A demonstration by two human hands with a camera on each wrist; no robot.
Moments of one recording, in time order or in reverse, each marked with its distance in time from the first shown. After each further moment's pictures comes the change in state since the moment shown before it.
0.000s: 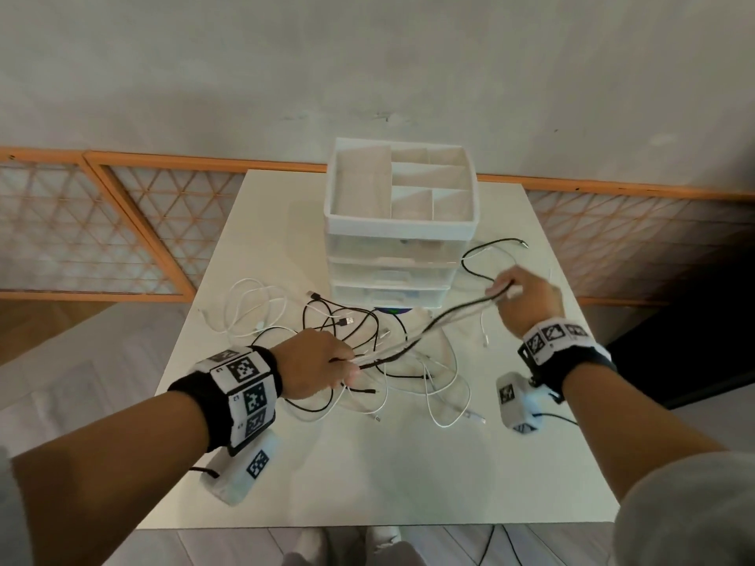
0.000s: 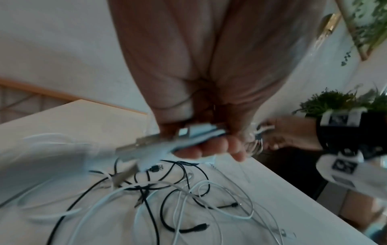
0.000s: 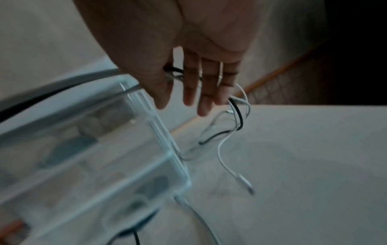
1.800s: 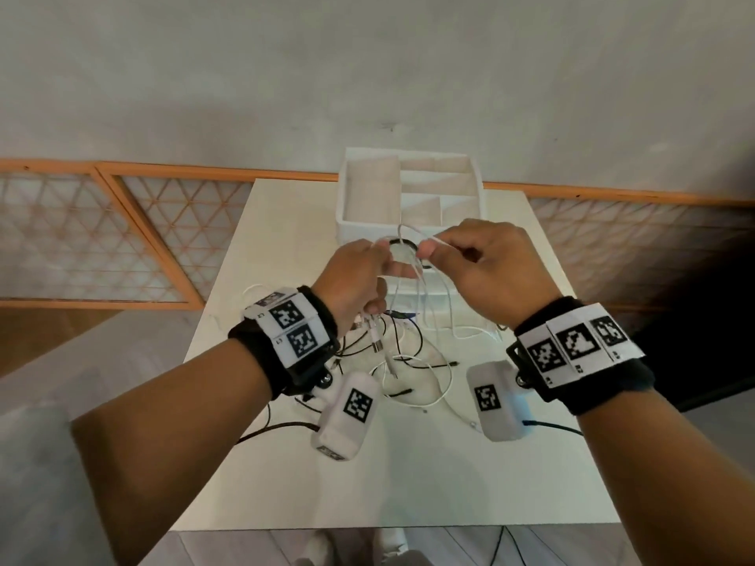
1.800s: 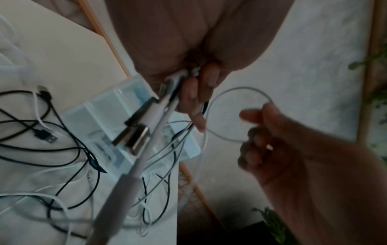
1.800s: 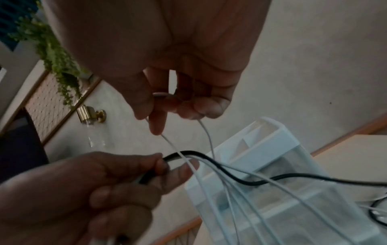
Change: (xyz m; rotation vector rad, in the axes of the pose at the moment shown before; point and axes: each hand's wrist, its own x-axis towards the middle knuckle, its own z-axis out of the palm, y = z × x) left_hand 0.016 0.073 -0.058 -1.223 0.448 -0.070; right_hand -0.068 -0.143 -0.051 0.163 -0.083 -0.568
